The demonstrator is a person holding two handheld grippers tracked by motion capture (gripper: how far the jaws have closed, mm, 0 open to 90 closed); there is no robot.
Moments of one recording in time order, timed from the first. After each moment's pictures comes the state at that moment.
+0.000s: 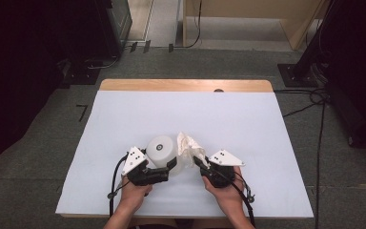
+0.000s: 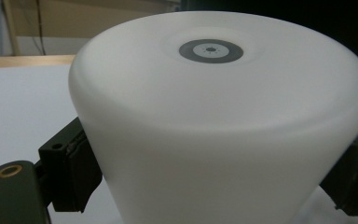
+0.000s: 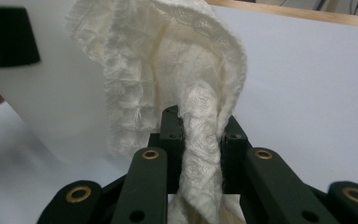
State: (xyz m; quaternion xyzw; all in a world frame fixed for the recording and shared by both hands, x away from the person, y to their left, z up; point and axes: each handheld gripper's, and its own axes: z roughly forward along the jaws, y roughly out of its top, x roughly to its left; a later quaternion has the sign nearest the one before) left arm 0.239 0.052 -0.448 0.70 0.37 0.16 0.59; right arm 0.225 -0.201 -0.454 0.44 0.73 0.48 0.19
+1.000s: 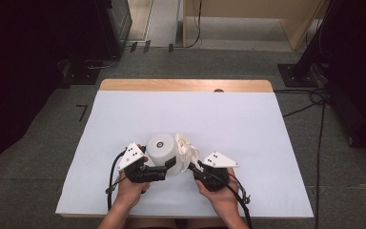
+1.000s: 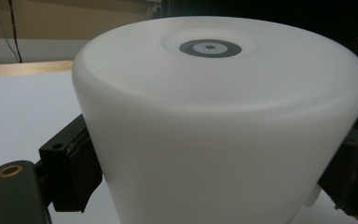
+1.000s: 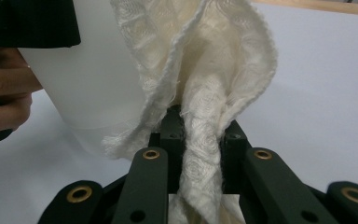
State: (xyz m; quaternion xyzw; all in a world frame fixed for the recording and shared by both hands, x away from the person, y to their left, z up) left arm 0.247 0.062 -0.437 0.71 0.35 0.13 0.60; right arm 0.219 -0.185 -0.449 0.43 0.74 0.49 0.16
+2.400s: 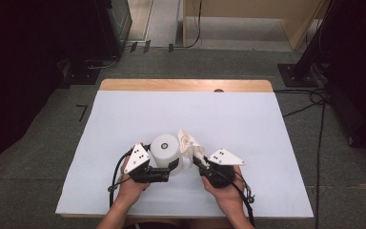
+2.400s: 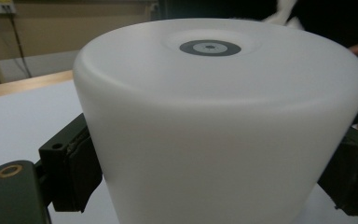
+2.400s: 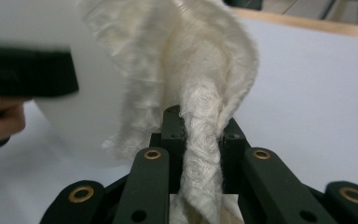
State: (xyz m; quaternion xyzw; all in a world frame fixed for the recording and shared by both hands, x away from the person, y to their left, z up) left arm 0.250 0.053 -0.447 0.74 0.30 0.18 0.58; right arm 0.222 -0.201 -0.437 0.43 0.73 0.49 0.19
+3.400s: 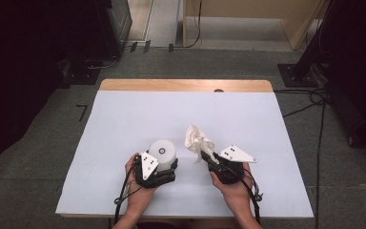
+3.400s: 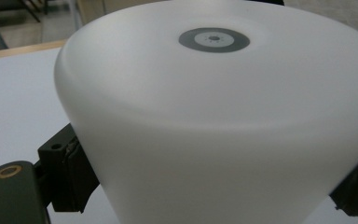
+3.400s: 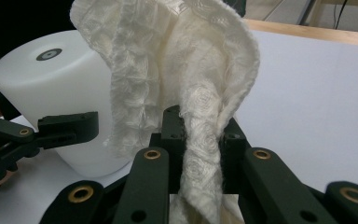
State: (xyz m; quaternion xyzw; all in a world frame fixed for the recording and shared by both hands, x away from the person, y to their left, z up) left arm 0.240 0.035 -0.478 0.73 0.40 0.27 0.48; right arm 0.227 -0.222 -0.435 0.45 0.72 0.49 0.20
